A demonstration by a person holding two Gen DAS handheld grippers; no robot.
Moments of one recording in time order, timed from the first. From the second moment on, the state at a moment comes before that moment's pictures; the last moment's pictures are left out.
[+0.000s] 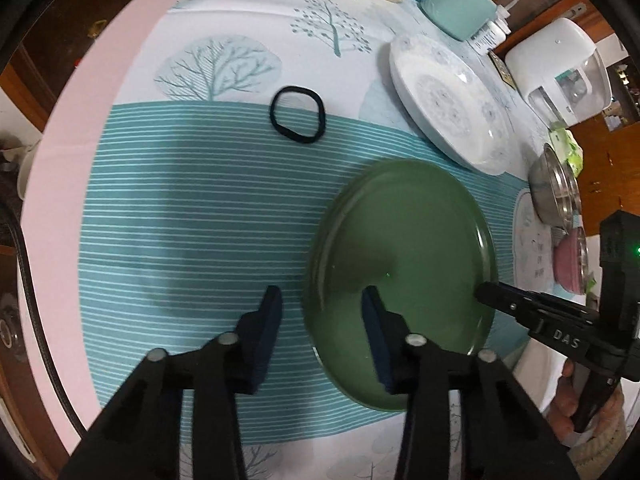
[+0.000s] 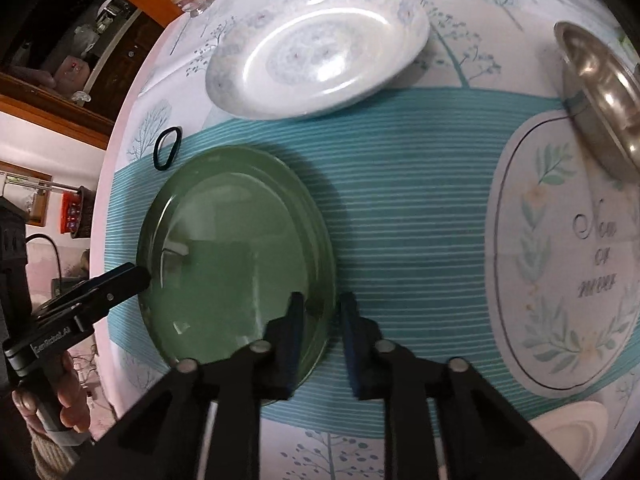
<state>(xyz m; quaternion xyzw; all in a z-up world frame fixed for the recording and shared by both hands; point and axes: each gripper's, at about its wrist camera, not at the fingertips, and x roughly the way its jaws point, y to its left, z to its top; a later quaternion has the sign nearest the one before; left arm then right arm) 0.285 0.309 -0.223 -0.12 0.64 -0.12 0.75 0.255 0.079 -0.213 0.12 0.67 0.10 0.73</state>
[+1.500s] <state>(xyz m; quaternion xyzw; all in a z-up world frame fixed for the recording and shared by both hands) 0.126 0.166 -0.132 -0.08 0.63 -0.12 0.77 0.130 -0.050 -0.133 0.14 0.63 0.13 0.75</state>
